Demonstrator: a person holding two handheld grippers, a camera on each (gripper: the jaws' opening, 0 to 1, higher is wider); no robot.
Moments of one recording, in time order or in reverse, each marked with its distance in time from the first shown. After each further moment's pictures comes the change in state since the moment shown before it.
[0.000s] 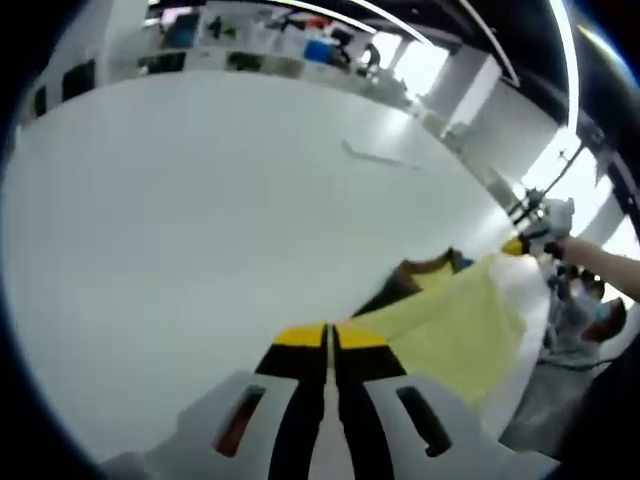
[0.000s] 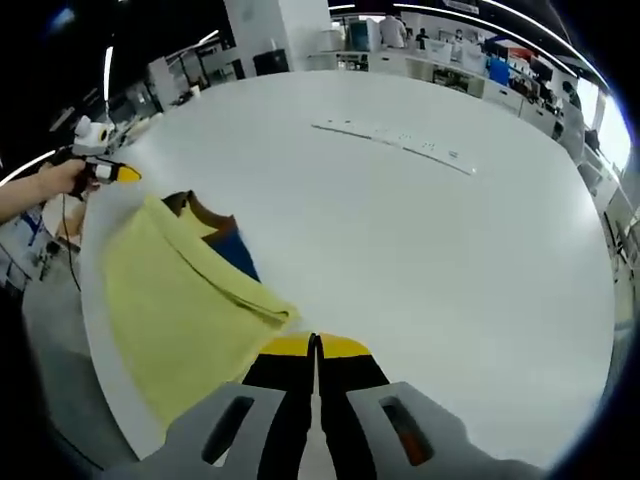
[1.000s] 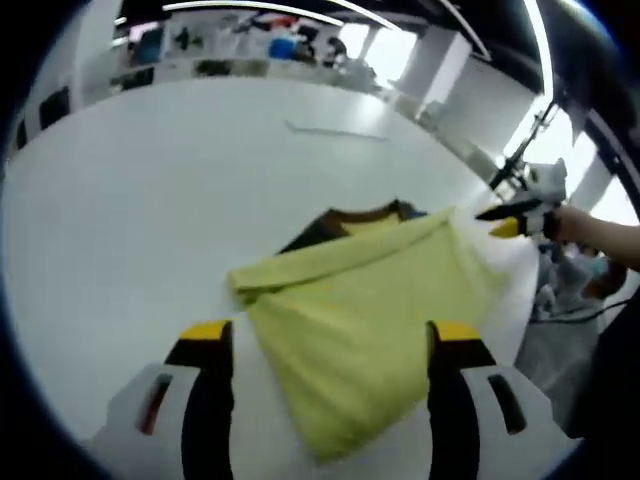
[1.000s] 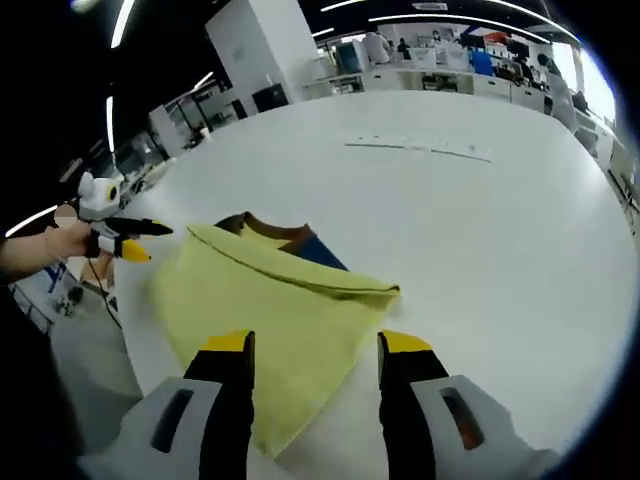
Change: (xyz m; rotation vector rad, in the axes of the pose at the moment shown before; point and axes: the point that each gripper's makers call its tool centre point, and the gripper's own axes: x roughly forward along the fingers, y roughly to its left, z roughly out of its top) left arm -0.008 -0.062 -0.050 0.127 0.021 -0.058; right arm -0.011 0.078 -0.002 0.145 -0.145 0.092
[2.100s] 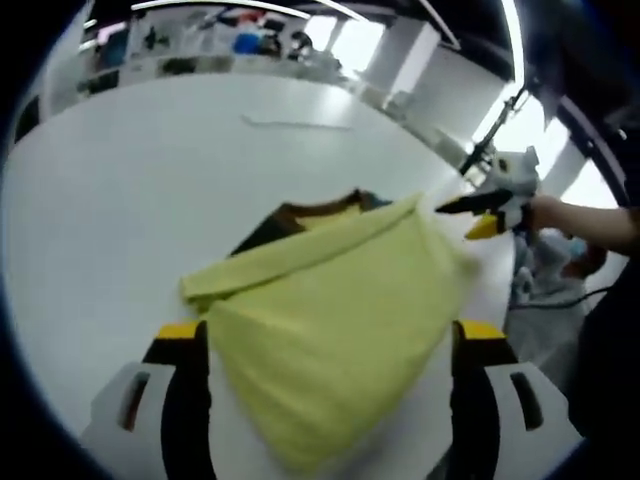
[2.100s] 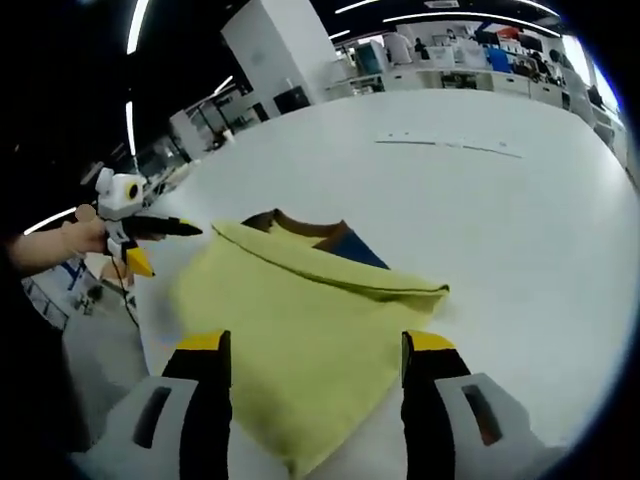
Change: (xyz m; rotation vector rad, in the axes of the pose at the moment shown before) left arm 0.017 -0.030 -0.003 0.053 0.033 -0.129; right arm 0.024 0.027 -0.002 -0.003 -0.014 0.109
